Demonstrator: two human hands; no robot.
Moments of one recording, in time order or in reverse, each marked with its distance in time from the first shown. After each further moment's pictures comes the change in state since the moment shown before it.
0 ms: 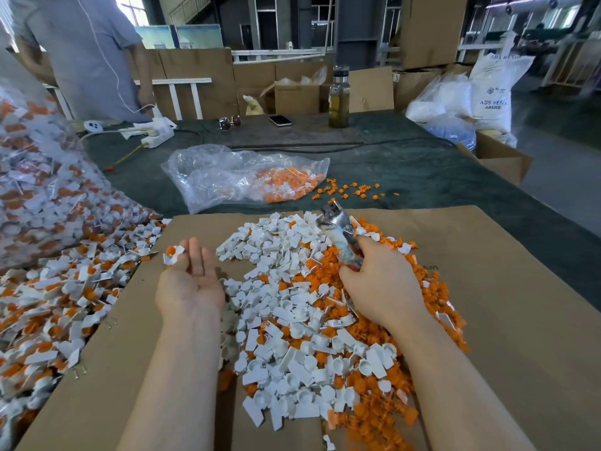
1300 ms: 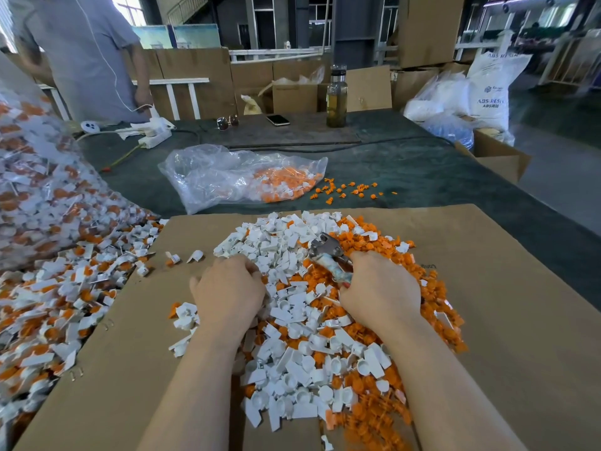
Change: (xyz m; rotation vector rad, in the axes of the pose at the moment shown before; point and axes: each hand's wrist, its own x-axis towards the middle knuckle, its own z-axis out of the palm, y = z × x) left_hand -0.012 -0.031 -0.011 2.285 -0.272 0.744; right_hand -0.003 -0.001 0.008 -0.366 -0.069 0.066
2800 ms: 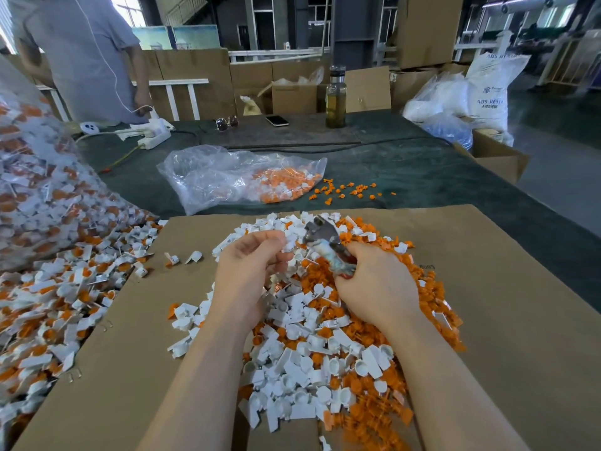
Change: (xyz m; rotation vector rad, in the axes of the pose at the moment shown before) left_hand -0.012 0.023 -0.011 -1.469 -0.207 -0.057; right_hand 0.000 0.002 -0.011 0.259 0.012 -0.050
